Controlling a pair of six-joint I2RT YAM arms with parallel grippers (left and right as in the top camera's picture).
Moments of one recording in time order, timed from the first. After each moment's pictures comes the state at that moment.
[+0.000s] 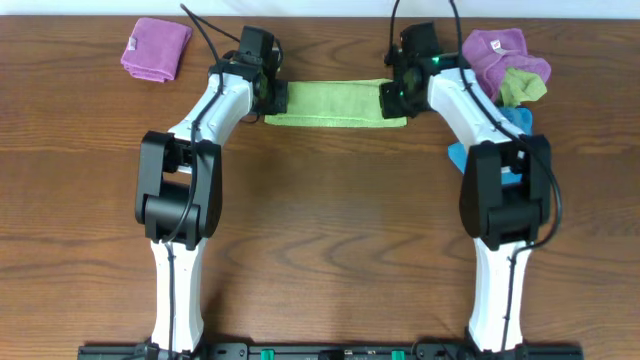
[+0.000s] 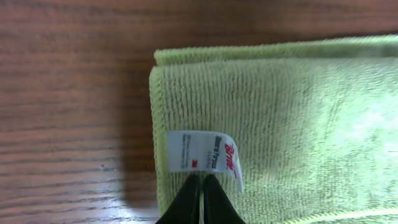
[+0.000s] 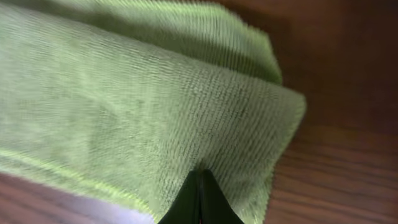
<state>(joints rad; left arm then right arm) -0.23 2.32 1.80 -0.64 0.10 -0.17 0.20 2.33 1.85 -0.77 -0.11 0.06</state>
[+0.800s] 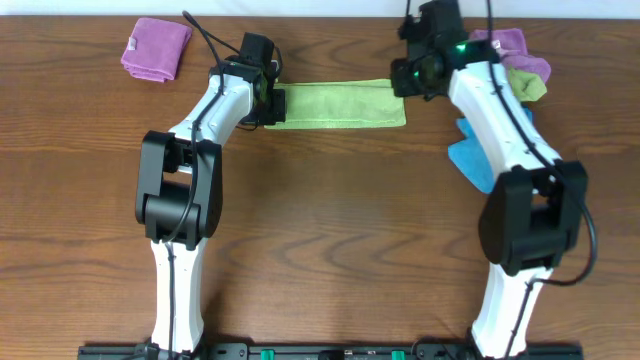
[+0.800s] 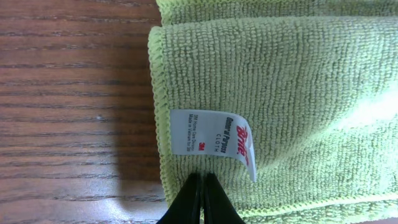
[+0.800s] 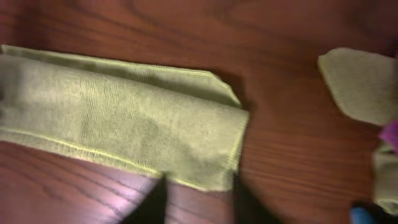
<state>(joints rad) -0.23 2.32 1.79 -0.74 0.09 -0.21 0.17 2.12 1.85 -0.80 -0.13 0.06</state>
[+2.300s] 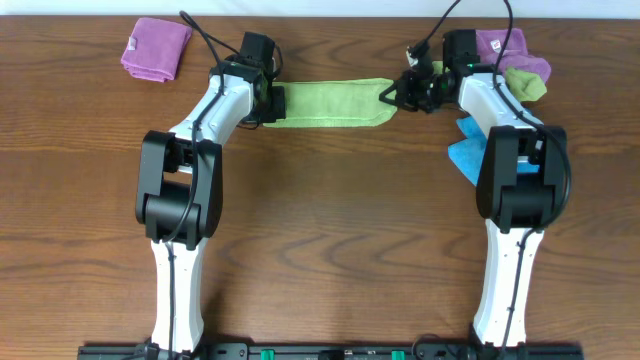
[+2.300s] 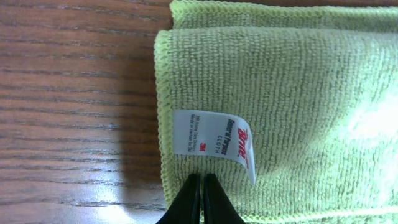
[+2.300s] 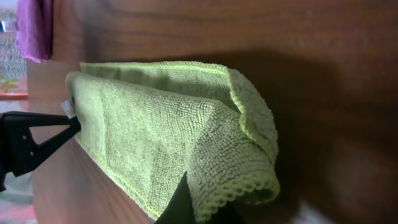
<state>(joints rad) -0.23 2.32 1.79 -0.71 0.07 -0.27 0.04 2.43 1.86 -0.57 -0.75 0.25</state>
